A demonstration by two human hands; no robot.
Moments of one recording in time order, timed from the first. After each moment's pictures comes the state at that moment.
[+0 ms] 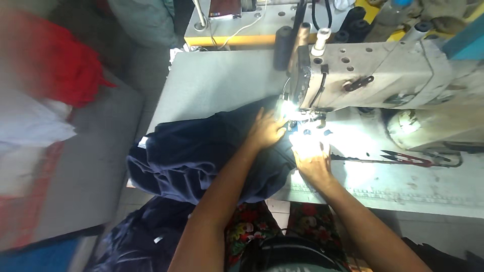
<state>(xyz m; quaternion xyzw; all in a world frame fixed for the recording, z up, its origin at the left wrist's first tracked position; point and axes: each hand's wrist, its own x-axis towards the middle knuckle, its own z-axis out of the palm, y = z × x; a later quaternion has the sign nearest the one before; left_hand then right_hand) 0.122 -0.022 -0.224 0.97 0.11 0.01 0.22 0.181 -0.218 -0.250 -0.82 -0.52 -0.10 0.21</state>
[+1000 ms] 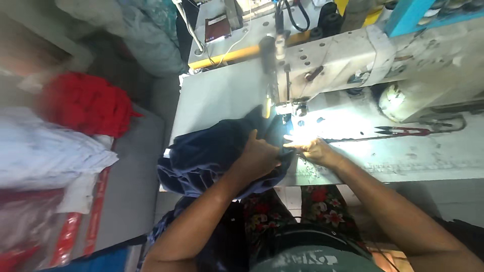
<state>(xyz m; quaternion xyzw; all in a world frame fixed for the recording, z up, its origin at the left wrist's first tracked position) 0.056 -0.097 -0.109 0.97 0.06 -0.22 0.07 0.213 -0.238 -0.238 -0.68 -0.63 0.13 0.35</state>
